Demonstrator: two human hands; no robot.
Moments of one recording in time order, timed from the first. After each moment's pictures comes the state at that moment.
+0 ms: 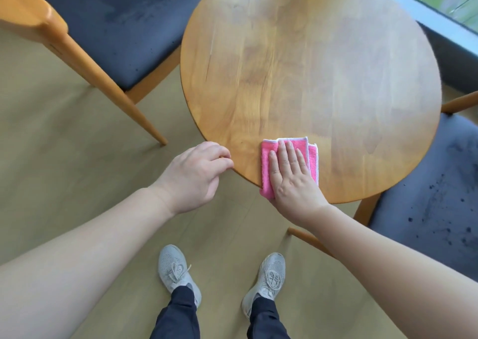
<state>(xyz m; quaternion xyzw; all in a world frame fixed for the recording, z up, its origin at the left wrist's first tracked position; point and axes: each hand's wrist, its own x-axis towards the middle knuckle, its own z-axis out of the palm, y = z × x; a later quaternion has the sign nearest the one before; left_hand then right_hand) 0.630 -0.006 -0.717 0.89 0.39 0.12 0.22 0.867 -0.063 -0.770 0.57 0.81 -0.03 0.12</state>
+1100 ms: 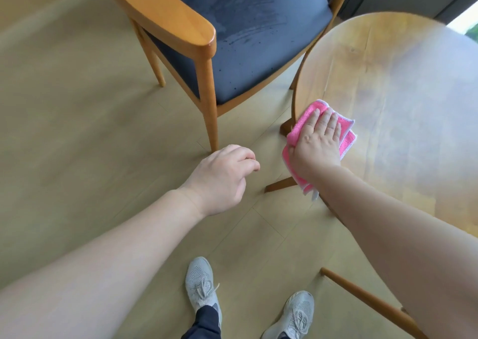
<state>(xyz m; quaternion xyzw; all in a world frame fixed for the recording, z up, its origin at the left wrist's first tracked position) 0.485 0.028 -0.729 0.83 0.48 0.16 0.23 0.695 0.100 -0.777 0.73 0.67 -0.09 0.12</state>
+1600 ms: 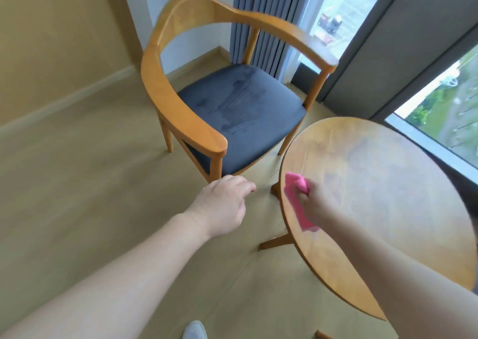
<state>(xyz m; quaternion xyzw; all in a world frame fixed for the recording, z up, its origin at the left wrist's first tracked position) 0.455 0.081 -0.627 0.81 0.51 0.13 0.25 0.694 0.113 -0.661 0.74 0.60 -0.31 -0.06</state>
